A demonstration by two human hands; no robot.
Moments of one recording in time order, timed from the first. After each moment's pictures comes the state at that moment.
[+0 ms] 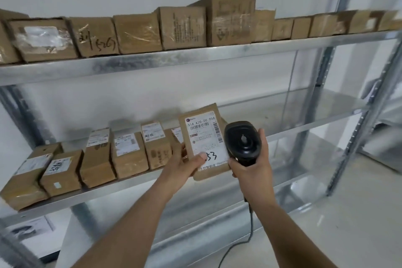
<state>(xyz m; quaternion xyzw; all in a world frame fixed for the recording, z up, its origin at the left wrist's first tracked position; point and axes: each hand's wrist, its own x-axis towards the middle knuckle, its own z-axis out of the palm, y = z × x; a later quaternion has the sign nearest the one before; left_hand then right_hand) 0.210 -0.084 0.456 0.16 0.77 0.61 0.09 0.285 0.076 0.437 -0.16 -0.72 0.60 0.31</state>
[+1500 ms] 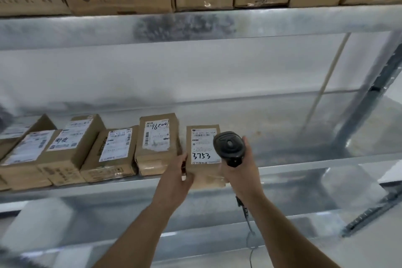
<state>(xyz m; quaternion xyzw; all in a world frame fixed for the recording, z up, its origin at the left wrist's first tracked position) 0.061 0.201 0.357 0.09 0.88 0.46 -0.05 0.061 0.375 0.365 -0.15 -0.80 0.58 0.08</state>
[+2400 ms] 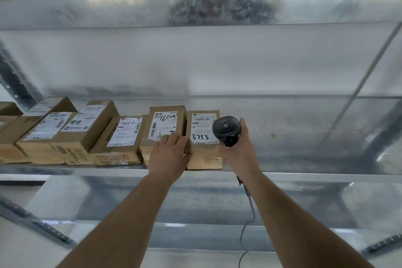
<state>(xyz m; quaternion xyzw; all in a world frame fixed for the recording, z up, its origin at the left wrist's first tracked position) 0.026 0.197 0.370 0.05 0.98 0.10 -0.17 0.008 0.382 0.377 -0.06 -0.84 0.54 0.01</state>
